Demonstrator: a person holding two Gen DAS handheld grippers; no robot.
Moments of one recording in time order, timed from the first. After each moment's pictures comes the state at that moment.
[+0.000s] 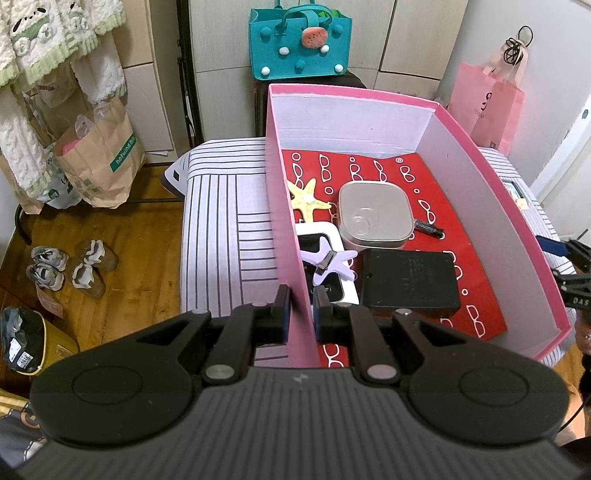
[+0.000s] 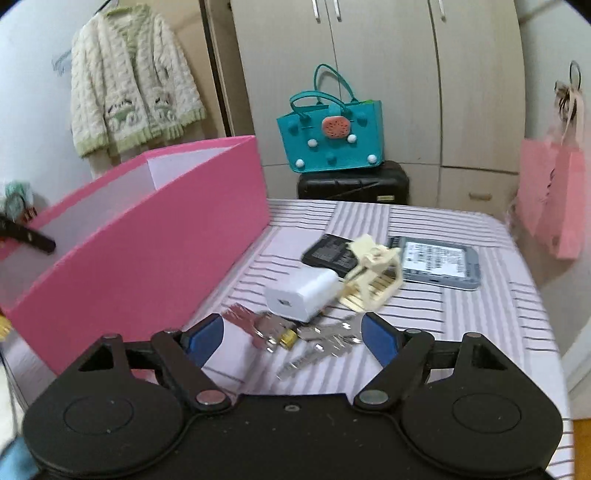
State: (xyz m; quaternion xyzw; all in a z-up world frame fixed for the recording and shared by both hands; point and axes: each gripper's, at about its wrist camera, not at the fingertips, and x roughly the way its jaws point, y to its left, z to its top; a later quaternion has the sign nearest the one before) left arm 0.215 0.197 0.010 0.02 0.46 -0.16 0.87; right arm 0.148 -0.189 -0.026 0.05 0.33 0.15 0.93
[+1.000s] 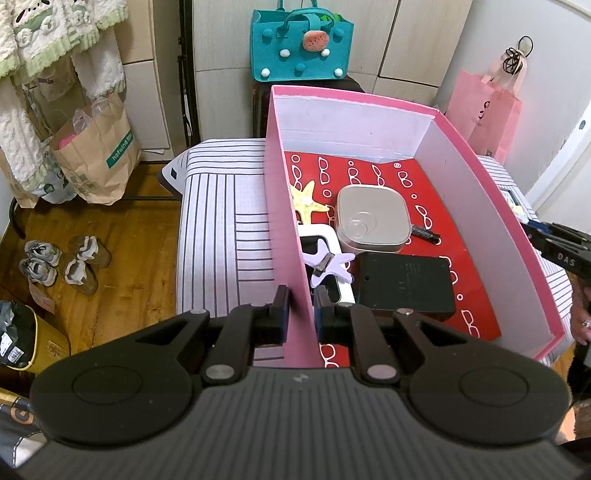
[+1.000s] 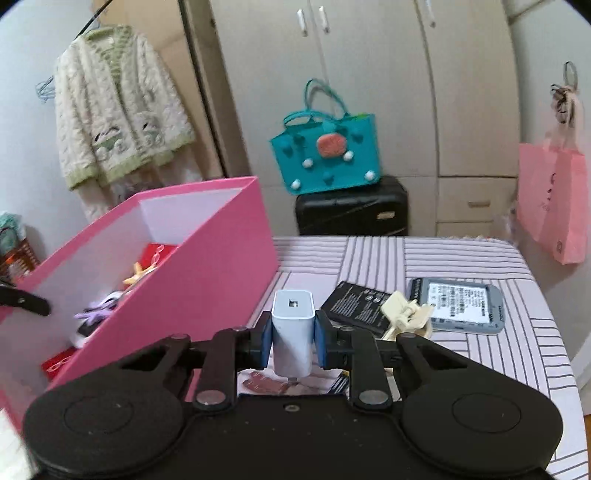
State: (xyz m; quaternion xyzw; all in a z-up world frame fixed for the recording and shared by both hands) left arm 0.216 0.201 0.009 0.00 0.46 -0.16 0.87; right arm 0.176 -0.167 -0.006 0.07 0.32 0.12 0.94
